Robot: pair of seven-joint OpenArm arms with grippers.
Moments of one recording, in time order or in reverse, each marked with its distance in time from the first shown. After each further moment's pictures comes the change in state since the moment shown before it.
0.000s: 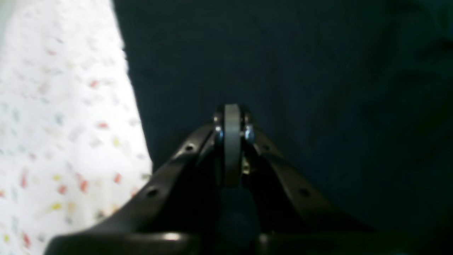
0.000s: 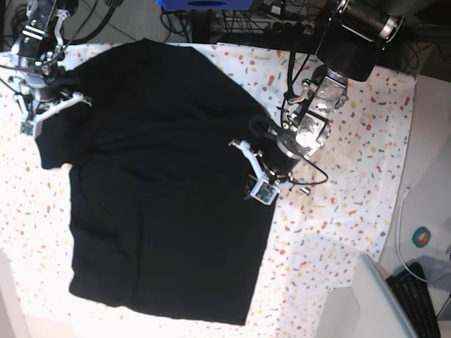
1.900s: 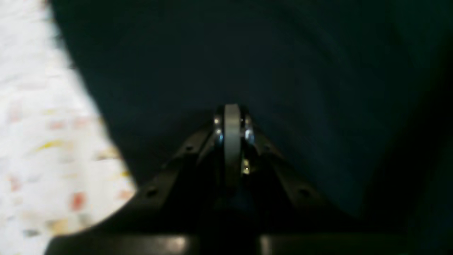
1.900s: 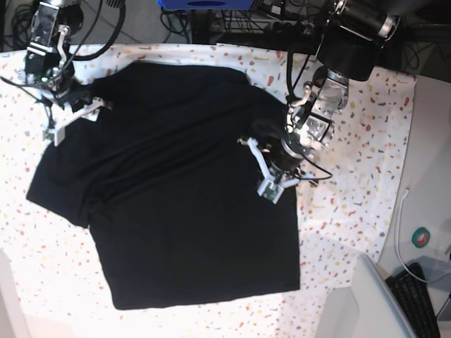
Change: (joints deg) left arm 0.1 0.3 -2.9 -0.2 0.1 -0.2 11.1; right arm 3.8 1.4 -4.7 -3.8 7.7 0.0 -11.5
